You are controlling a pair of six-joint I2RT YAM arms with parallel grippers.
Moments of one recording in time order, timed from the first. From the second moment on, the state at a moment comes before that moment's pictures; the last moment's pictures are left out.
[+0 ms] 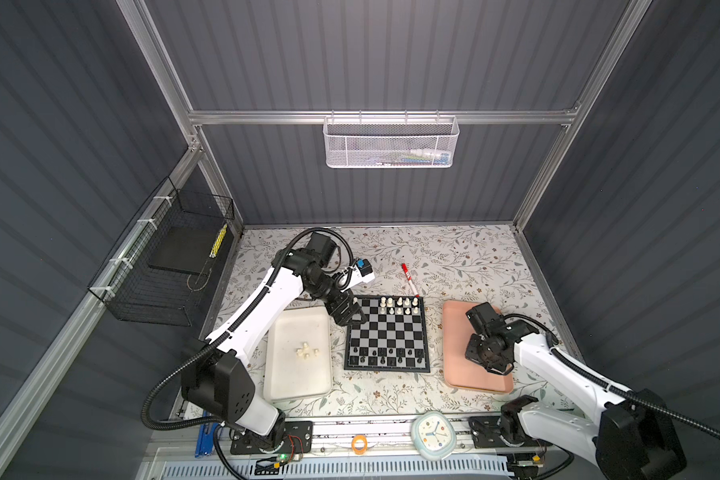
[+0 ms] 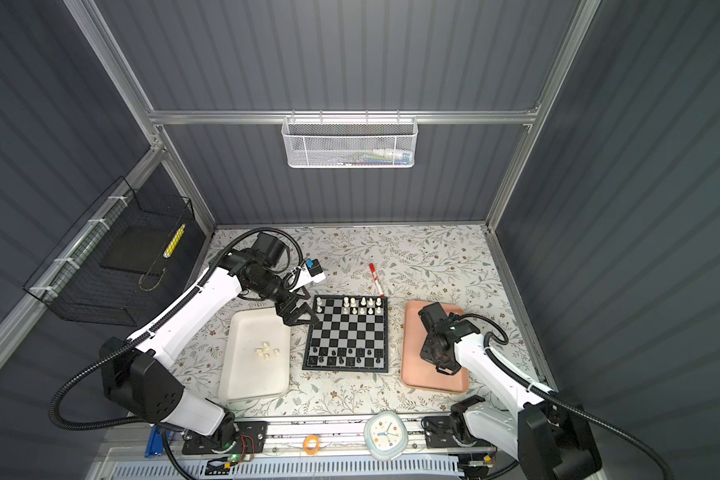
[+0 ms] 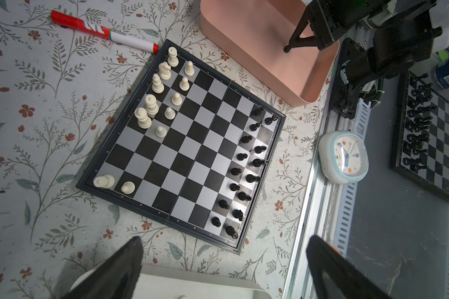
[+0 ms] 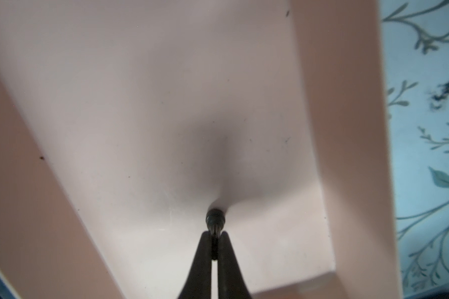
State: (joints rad) left arm -0.46 1.53 1.44 -1.16 0.60 0.61; right arm 0.37 1.11 0.59 -0.86 0.16 0.81
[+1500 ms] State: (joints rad) left arm -0.46 1.53 1.42 -1.16 0.61 0.61; right arm 0.59 1.22 0.77 -0.93 0.18 0.78
